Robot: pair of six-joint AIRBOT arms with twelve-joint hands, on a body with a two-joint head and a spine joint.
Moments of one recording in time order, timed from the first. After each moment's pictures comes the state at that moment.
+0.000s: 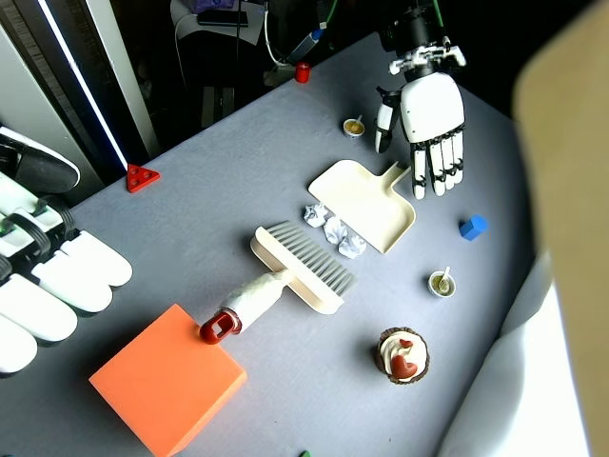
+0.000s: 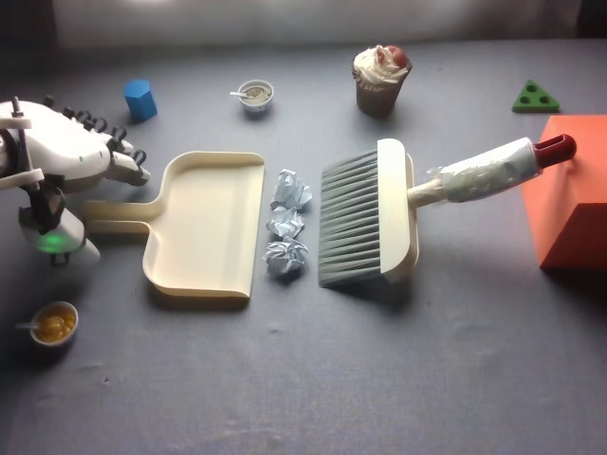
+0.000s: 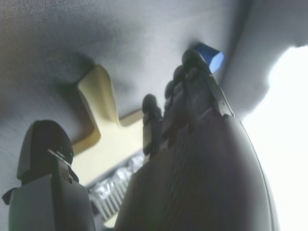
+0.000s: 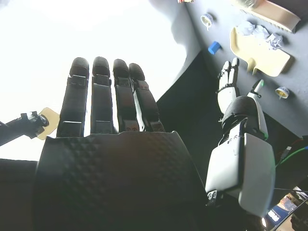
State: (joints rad) left arm 0.46 -1.05 1.35 1.27 0.09 -0.10; right arm -0.34 -0.26 0.51 -2.59 -0.46 1.20
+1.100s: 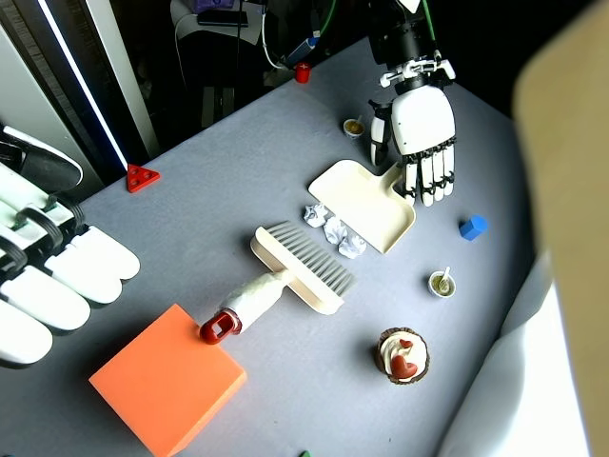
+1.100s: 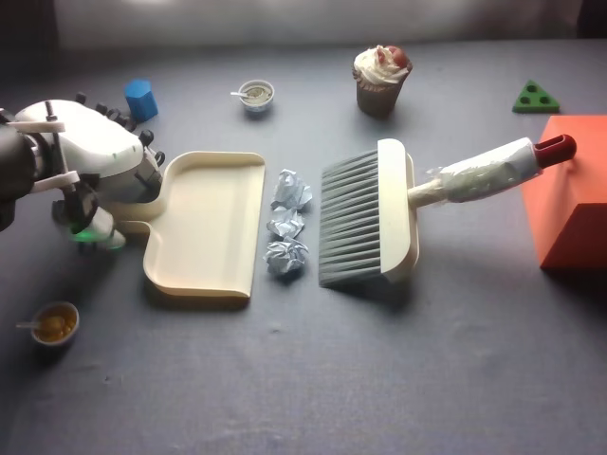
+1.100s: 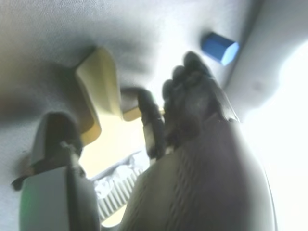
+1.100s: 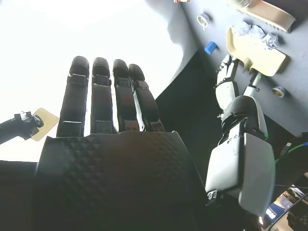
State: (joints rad) left arm 0.47 -1.11 1.36 1.39 0.11 -0.25; right arm -0.34 -0.27 0.51 -2.59 -0.45 1.20
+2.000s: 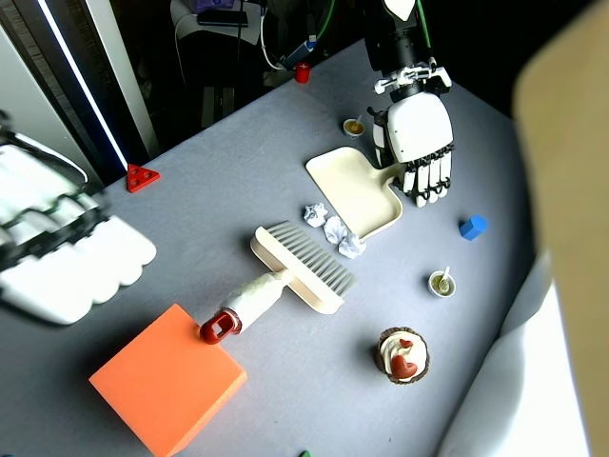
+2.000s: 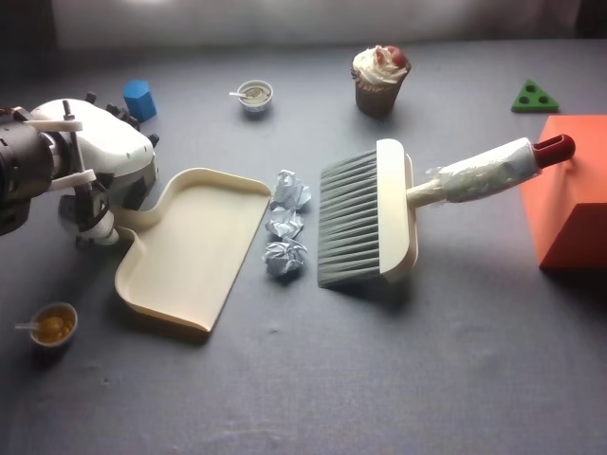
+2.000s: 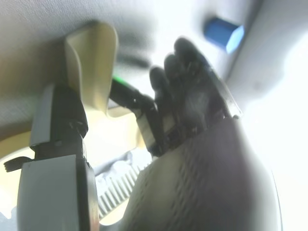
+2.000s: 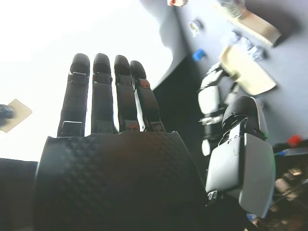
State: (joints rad) left arm 0.44 -1.13 1.36 1.48 0.14 -0.33; right arm -0.36 -0.33 0.47 -2.55 -0.46 0.95
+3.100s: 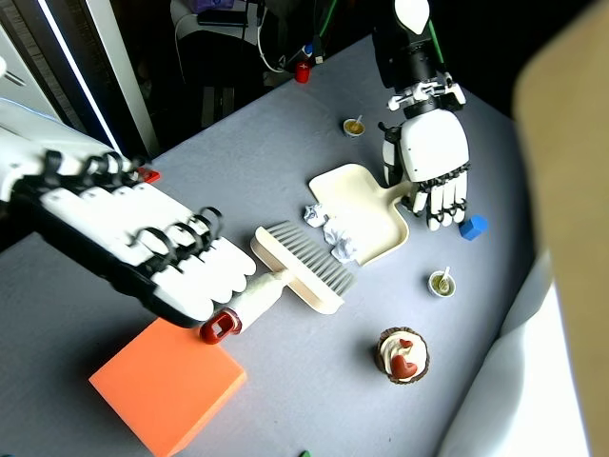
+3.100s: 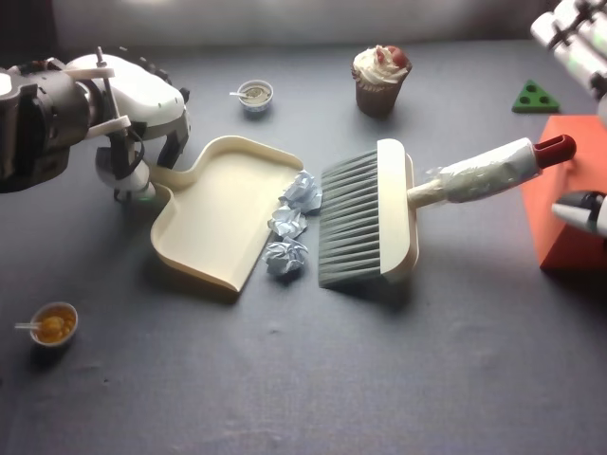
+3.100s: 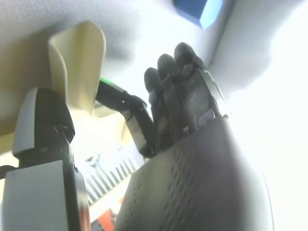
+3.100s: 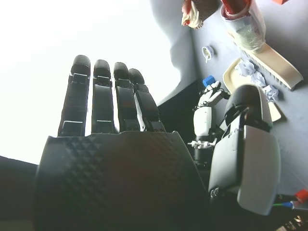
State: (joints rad) left arm 0.35 -1.26 1.54 1.51 0.09 -0.36; right arm -0.50 -0.76 0.56 -2.25 -0.95 0.56
